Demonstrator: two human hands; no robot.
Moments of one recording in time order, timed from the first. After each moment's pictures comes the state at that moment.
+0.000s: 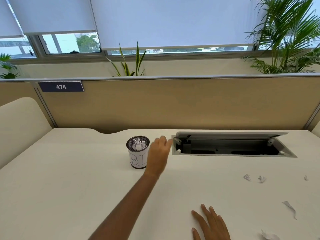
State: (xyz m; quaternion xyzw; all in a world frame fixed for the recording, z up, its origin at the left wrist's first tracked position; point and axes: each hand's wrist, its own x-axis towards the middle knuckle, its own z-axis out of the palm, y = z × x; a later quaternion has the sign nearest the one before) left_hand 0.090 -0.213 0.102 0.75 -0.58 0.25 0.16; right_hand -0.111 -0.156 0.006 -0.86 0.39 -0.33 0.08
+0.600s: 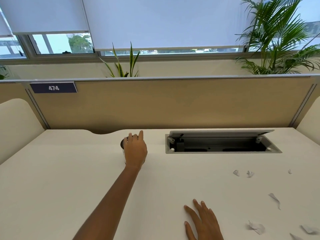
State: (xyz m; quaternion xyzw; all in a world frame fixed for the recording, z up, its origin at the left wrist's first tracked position) left_hand 0.132 -0.205 0.102 0.86 -0.46 0.17 0.16; right_hand -0.121 -0.149 0.006 -0.86 0.40 -0.31 0.04
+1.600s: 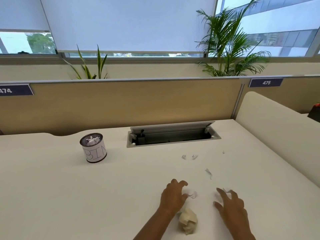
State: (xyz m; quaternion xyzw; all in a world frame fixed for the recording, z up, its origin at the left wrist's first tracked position) left_hand -0.149 -0.164 0.048 0.71 -0.65 -0.21 0.17; right_hand -0.330 -0.185 0.033 -0.71 0.68 -0.11 0.13
